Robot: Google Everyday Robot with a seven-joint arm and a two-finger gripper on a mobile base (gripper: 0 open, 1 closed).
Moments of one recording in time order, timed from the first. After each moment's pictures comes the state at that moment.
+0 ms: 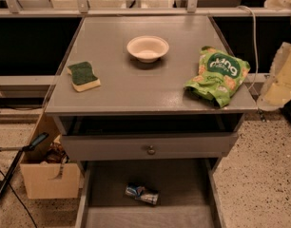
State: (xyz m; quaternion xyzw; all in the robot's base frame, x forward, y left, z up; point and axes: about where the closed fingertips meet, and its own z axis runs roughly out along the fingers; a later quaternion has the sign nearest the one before) arm 0.422 -0.189 1.049 -0.60 0.75 -0.10 0.24
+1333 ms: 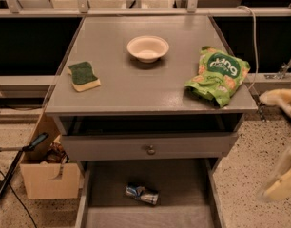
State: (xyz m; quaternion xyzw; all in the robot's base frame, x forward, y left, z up) arm 0.348 -0.198 0.925 -0.58 0.76 0.07 0.29
